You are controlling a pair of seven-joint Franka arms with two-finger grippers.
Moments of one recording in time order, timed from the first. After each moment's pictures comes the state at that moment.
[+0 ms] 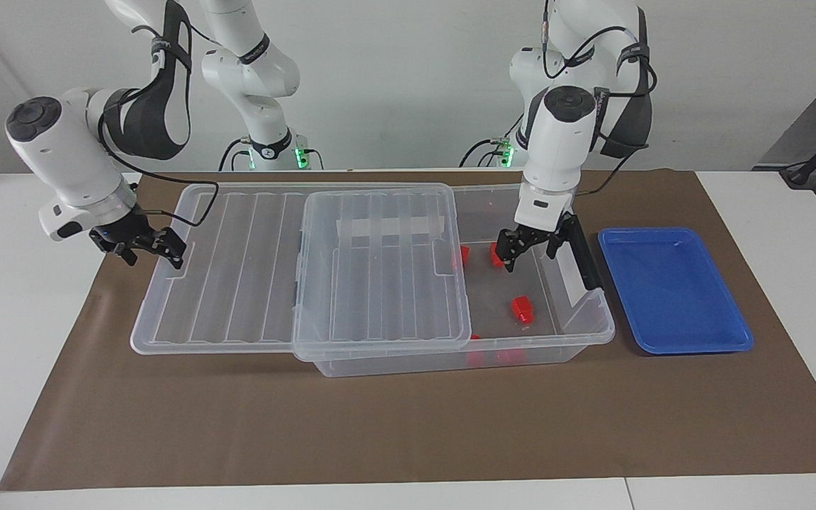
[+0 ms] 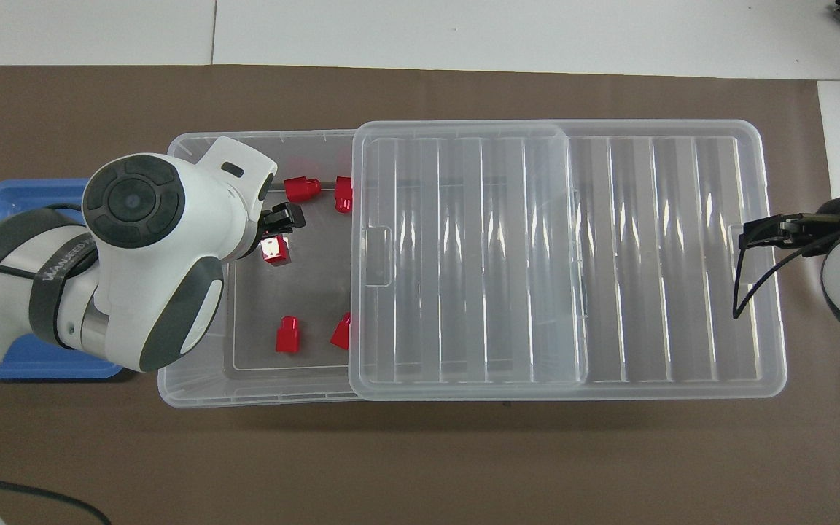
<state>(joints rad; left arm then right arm) -0.50 0.11 0.11 -1.89 0.09 2.14 -0.69 -0.19 0.07 0.02 -1.89 0.01 1.98 -0.05</state>
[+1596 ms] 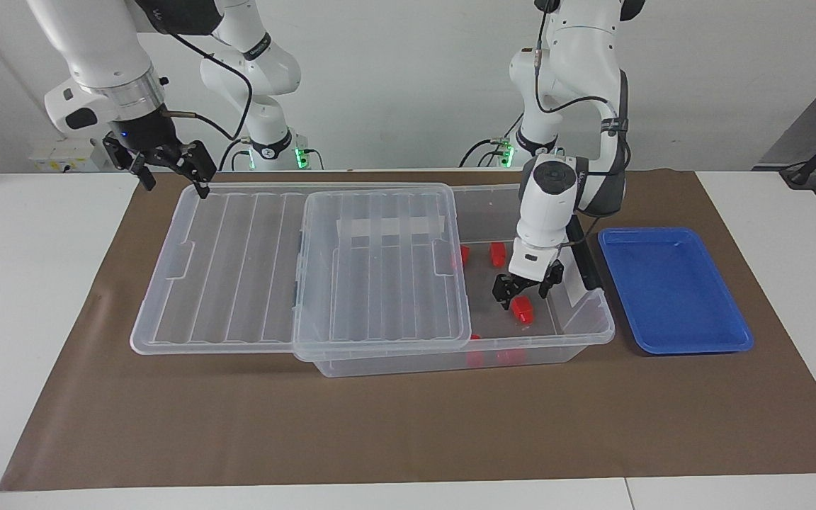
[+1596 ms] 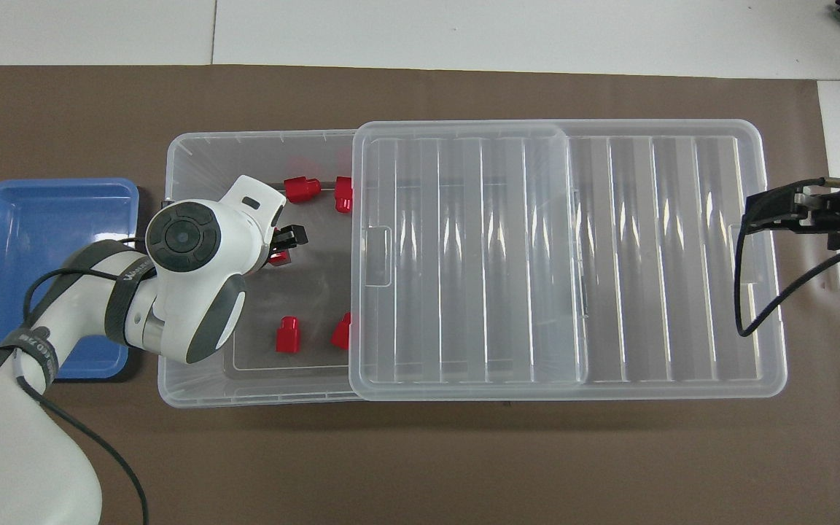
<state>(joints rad) -0.47 0.25 0.10 -2.09 0.09 2.49 -0.66 -0.02 -0.02 0.05 -1.56 -0.03 1.55 0.23</state>
